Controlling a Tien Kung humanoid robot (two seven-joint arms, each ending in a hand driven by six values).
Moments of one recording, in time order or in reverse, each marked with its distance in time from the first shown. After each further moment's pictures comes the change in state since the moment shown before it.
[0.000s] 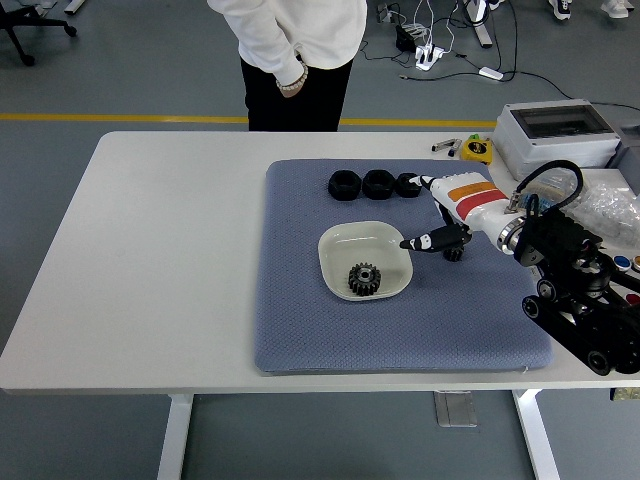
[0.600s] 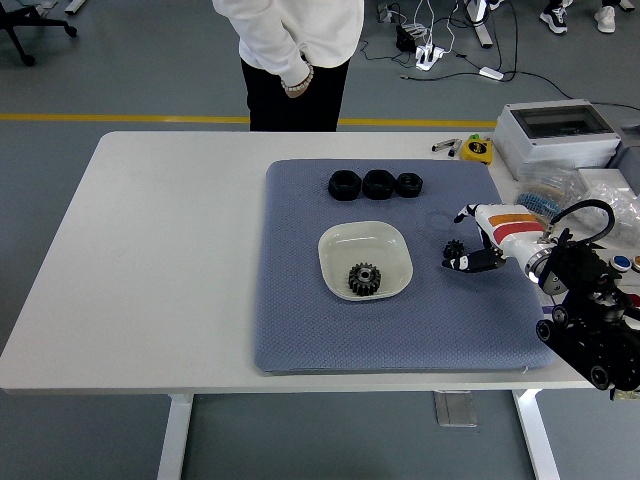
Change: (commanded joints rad) left arm 0.006 -0.010 -0.018 -0.001 0.031 -0.004 0.004; right arm -0.033 0.050 -0.127 -0.188 0.172 -0.176 -0.028
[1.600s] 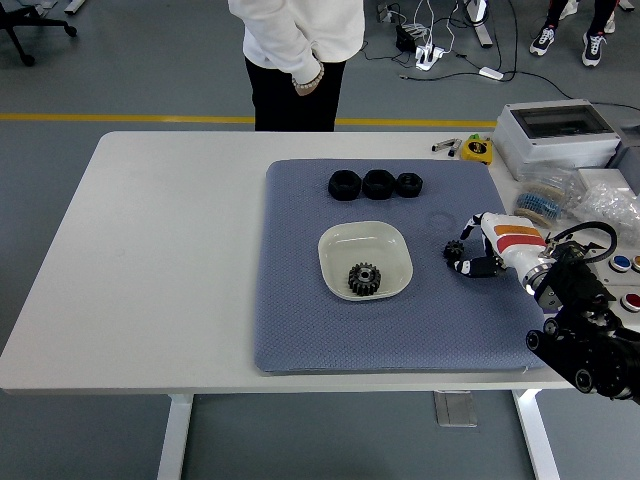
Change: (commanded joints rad) left arm -0.006 -0.003 -0.016 -0.004 0.037 -0.006 0.008; right arm 0.002 0.047 -0.093 -0.102 0.193 -0.116 0.027
